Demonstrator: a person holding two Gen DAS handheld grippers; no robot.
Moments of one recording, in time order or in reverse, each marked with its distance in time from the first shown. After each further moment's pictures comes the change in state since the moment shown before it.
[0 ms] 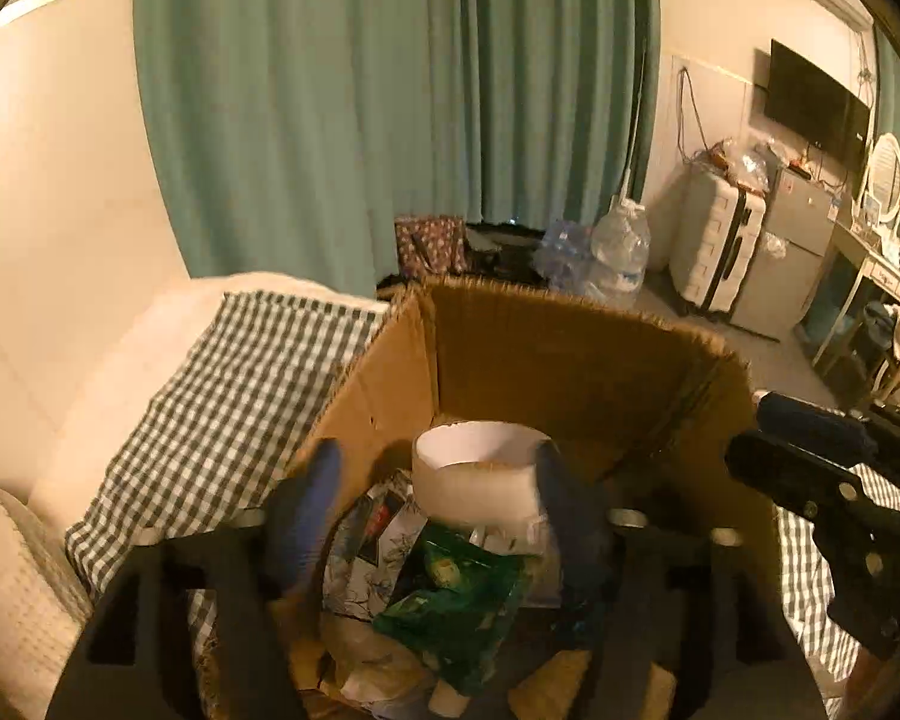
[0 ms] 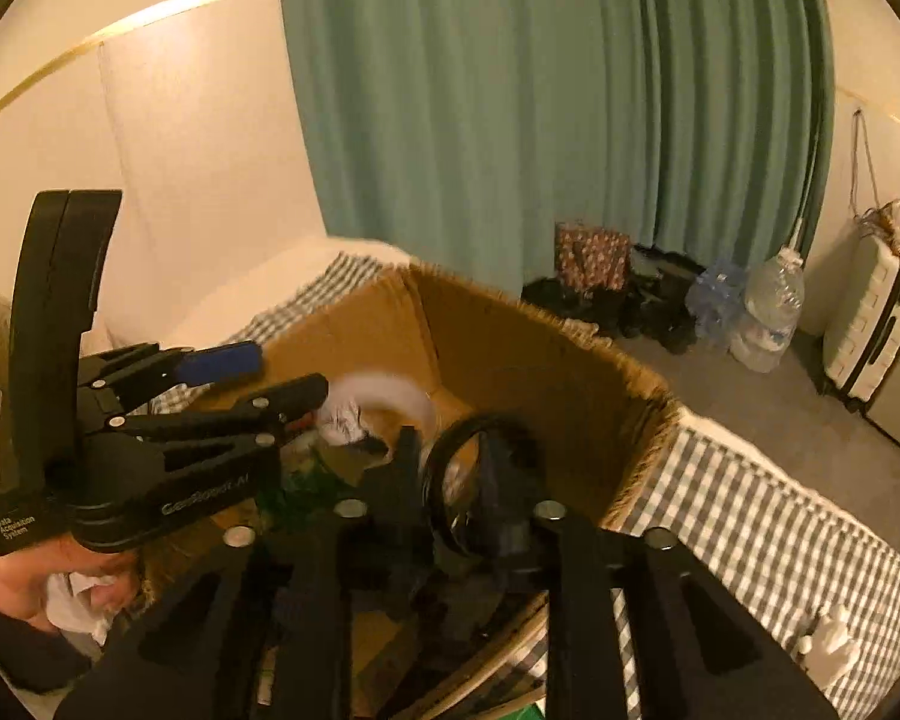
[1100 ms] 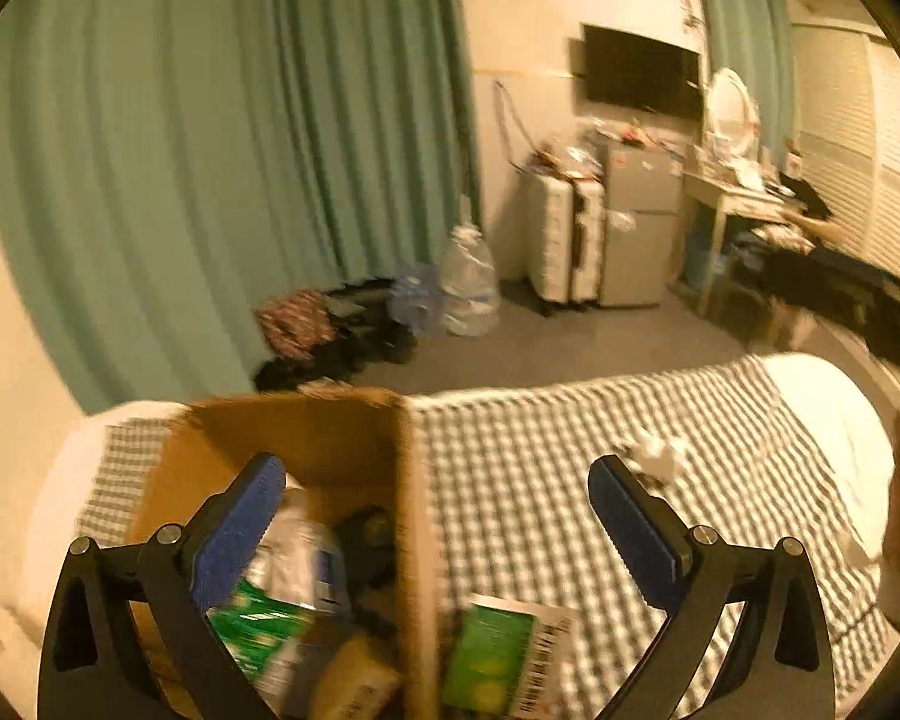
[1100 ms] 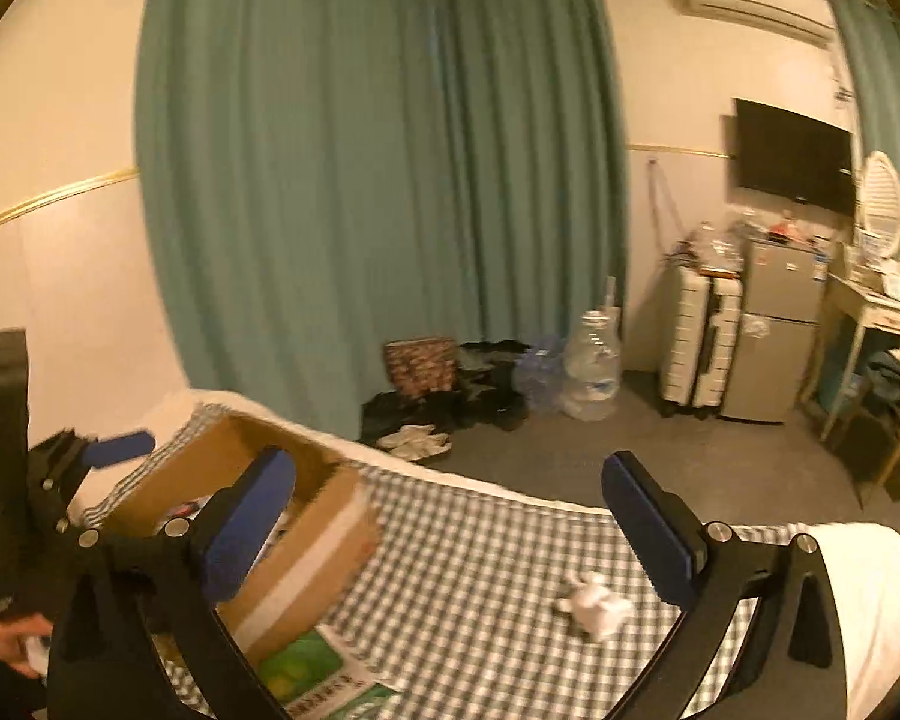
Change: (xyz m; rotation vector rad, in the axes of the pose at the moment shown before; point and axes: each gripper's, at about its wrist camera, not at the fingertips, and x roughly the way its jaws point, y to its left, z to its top) left arm -0.097 -0.155 0.001 0.296 -0.093 -0.264; right arm -0.210 -0.099 -0.019 0.205 -0.285 -0.358
